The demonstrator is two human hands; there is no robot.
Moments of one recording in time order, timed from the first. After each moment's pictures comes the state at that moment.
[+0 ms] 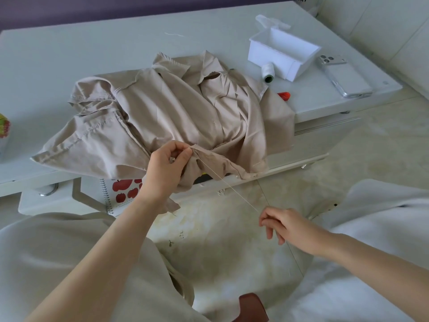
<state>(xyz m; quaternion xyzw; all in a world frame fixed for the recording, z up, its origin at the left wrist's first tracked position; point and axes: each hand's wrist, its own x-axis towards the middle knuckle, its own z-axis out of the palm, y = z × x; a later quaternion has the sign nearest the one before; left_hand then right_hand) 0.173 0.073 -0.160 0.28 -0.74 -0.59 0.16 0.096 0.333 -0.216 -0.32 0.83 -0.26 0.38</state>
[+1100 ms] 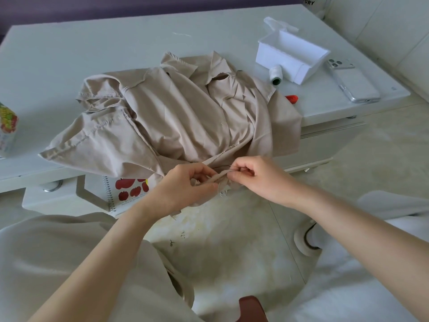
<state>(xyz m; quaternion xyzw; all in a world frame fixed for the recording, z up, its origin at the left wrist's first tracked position) 0.191 0.080 -0.149 0.21 -0.82 -0.54 -0.06 0.073 0.236 -0.151 -0.39 0.81 -0.35 0.26</state>
